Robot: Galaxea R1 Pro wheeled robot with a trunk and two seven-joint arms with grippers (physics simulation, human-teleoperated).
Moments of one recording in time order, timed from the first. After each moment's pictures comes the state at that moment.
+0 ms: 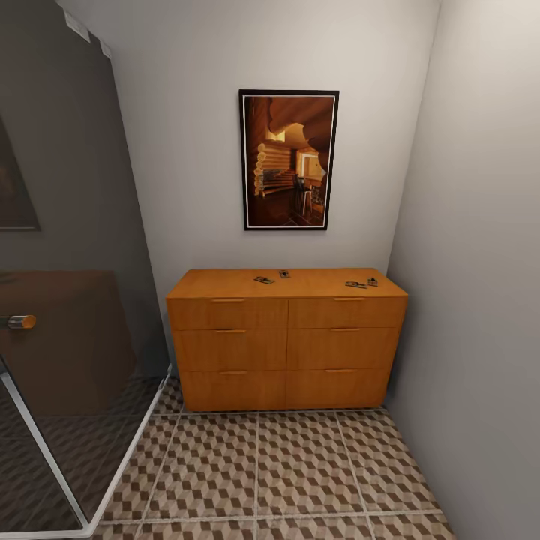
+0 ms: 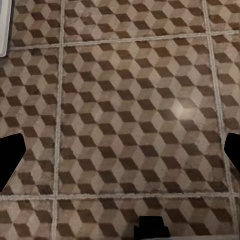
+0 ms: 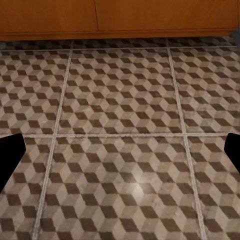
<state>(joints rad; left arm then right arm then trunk) 0.00 0.09 0.01 -0.40 -0.01 -0.26 -0.01 -0.01 0.05 0.01 -0.64 0.03 -0.35 0.00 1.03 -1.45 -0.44</state>
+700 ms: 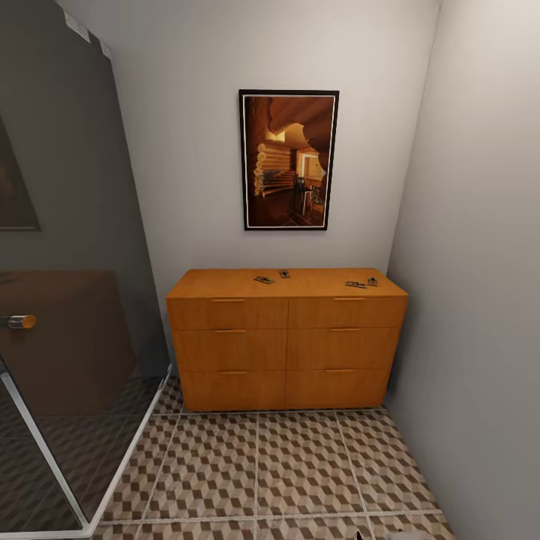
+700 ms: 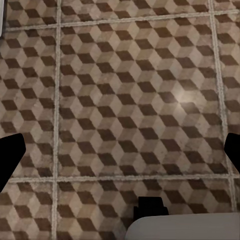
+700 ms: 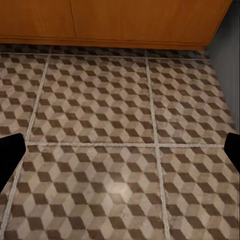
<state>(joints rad) 0.00 0.09 0.01 -0.35 -0.01 -0.27 -0.01 -0.01 -0.03 0.00 -0.75 0.03 -0.25 -0.01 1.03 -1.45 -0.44</state>
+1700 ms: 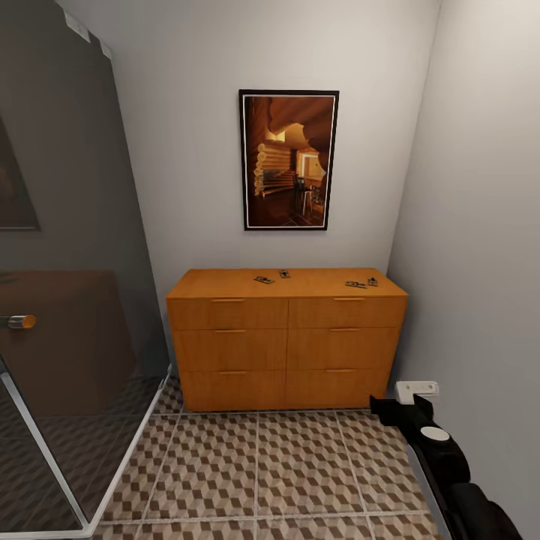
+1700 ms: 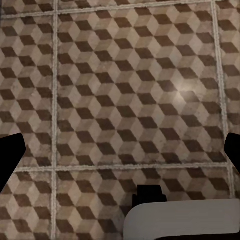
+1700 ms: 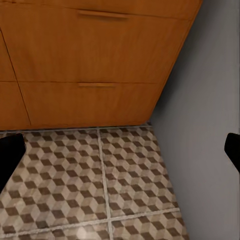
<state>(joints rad) 0.00 0.09 0.01 -0.31 -0.01 -0.27 -0.01 -0.23 -0.07 0.00 -1.54 0.03 0.66 -0.13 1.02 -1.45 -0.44</state>
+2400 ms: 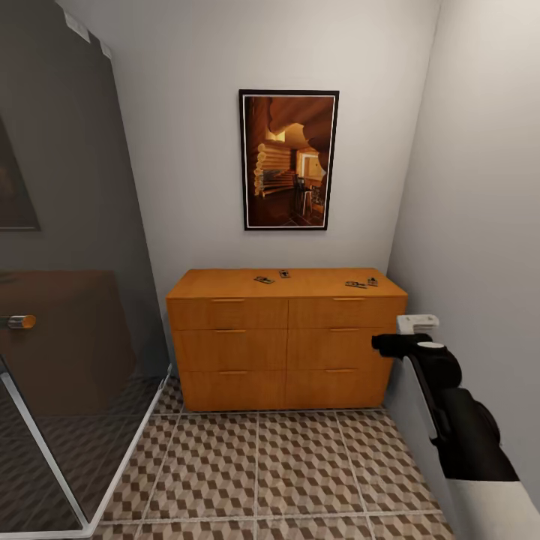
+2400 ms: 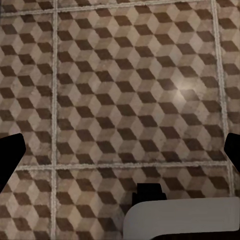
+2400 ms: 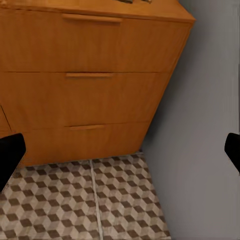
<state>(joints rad) 0.00 0.08 0.01 -0.31 -0.01 -0.27 -0.01 -0.58 -0.10 0.00 -1.52 0.03 0.95 -0.13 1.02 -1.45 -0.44</state>
